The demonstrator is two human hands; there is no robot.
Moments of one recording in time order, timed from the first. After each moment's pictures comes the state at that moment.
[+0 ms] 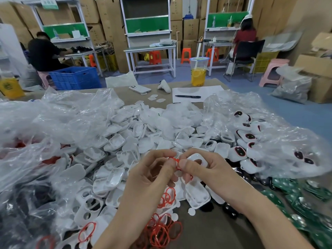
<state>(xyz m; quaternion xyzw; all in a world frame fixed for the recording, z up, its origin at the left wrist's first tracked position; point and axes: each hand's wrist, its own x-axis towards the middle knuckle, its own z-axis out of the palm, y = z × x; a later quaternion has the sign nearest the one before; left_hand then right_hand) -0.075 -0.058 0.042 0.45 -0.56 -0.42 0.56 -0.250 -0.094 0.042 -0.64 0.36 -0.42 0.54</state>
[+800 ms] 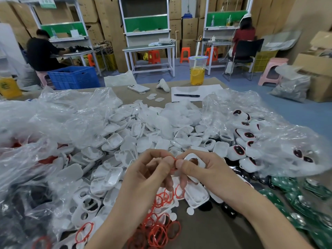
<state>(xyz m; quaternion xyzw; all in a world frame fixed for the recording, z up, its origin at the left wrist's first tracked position) -0.069 -0.062 0.042 0.43 -0.55 -0.47 0.54 -0.249 -0.093 0.043 -0.64 0.36 -0.39 0.55</state>
